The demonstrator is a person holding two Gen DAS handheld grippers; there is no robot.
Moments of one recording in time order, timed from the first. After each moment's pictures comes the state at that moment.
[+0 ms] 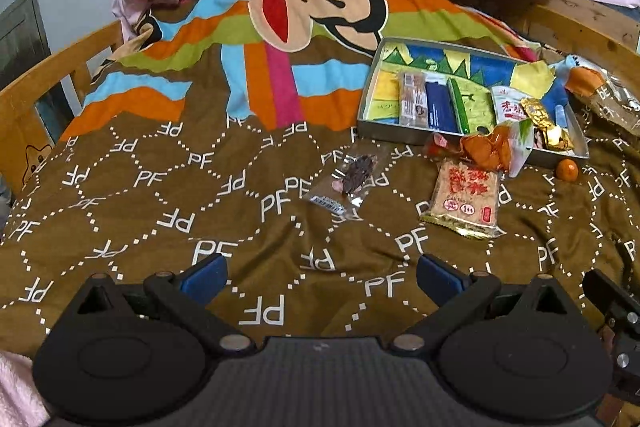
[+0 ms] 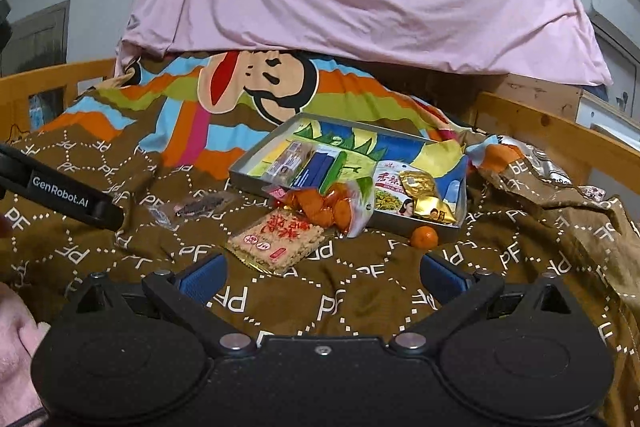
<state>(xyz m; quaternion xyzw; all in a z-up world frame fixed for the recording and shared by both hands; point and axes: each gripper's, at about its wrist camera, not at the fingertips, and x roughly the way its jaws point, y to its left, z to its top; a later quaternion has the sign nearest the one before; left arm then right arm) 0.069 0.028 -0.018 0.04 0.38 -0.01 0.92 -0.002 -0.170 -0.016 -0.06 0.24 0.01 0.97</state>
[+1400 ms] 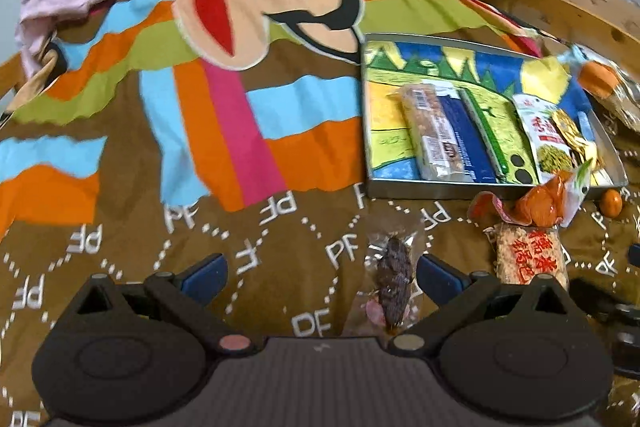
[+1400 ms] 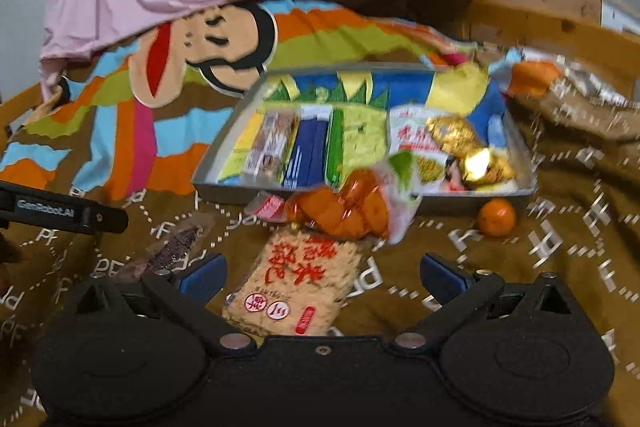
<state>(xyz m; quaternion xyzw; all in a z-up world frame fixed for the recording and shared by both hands) 0.241 0.057 -0.037 0.08 0.39 -0.12 0.91 0.152 -0.145 -0.052 0.07 0.33 -0.06 0.94</state>
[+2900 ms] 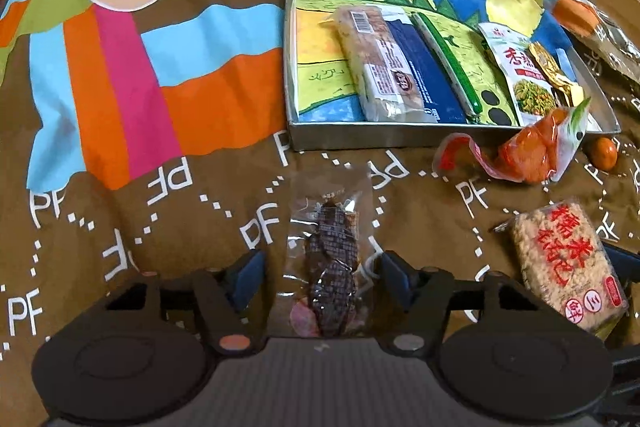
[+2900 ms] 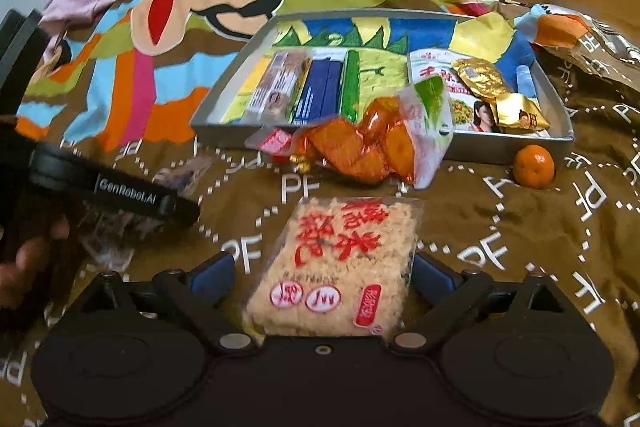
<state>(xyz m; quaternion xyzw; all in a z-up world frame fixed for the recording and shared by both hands) 0.276 0.017 -0.094 0.09 0.47 -0.19 0.86 0.162 -0.142 -0.091 0.06 0.37 -0.04 0.93</state>
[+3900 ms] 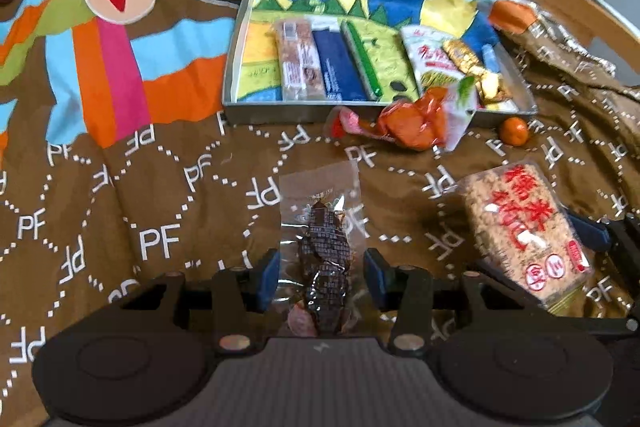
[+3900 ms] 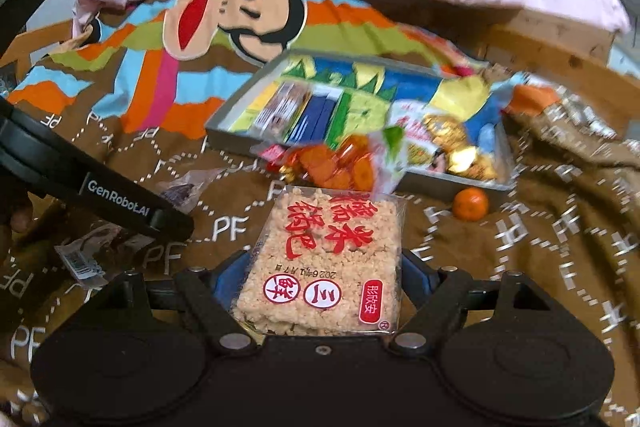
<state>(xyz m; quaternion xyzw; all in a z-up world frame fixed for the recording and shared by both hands) 0.182 -0.008 -0.051 0.07 0.45 -0.20 0.87 0.092 -0.144 -0.054 -0.04 0.32 -0.03 0.94</state>
